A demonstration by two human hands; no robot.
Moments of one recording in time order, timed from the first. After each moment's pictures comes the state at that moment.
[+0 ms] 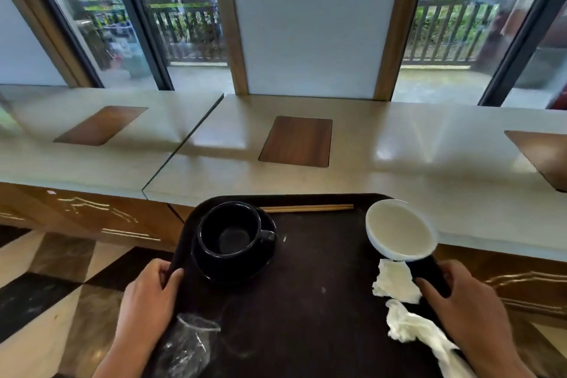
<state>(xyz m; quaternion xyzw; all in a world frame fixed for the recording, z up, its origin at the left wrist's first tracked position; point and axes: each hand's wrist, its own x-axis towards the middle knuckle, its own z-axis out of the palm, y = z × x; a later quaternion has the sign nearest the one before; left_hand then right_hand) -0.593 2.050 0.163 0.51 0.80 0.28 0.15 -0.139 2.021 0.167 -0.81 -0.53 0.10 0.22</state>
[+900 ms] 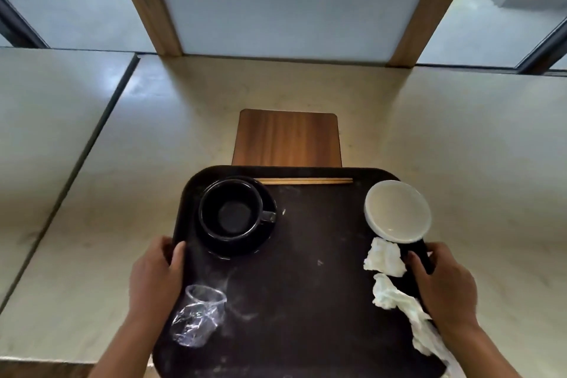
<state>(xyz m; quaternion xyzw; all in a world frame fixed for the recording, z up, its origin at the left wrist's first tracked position) -0.584 2.544 0.046 0.58 0.76 0.23 0.19 -0.142 2.450 0.047 -0.87 -0.43 0.09 0.20</state>
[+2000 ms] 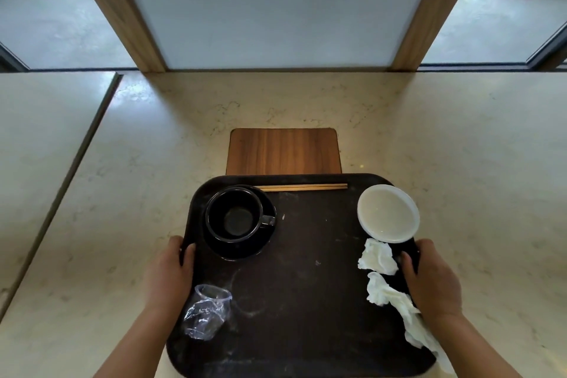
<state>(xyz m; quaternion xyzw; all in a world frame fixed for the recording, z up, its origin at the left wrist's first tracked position) -0.566 2.640 -0.008 0.63 0.73 0.18 0.19 -0.122 2.528 -0.008 -0.87 -0.44 0.12 0.18</state>
